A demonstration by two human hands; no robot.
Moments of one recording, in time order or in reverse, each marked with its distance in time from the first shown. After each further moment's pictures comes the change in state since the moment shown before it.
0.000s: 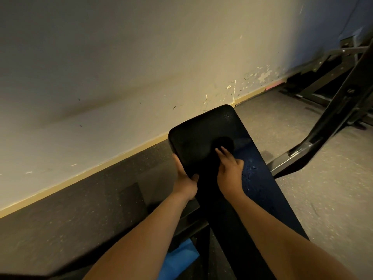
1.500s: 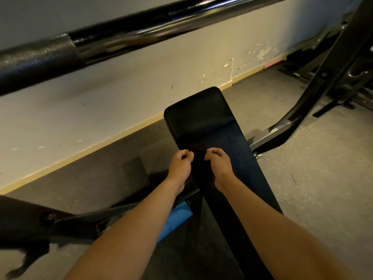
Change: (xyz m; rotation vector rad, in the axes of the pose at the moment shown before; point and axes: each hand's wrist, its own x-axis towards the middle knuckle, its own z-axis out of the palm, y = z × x) left_hand -0.120 0.042 0.003 -0.277 0.022 -0.124; right_hand -0.075 -0.079 -0.102 0.831 -0.225 0.867
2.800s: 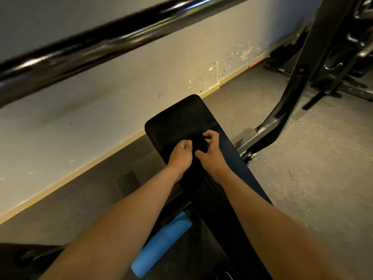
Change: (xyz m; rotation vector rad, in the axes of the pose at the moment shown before) left_hand 0.033 0.061 0.056 0.291 -0.076 0.128; right_hand 0.033 -0.044 -0.032 -0.189 -0.199 -0.427
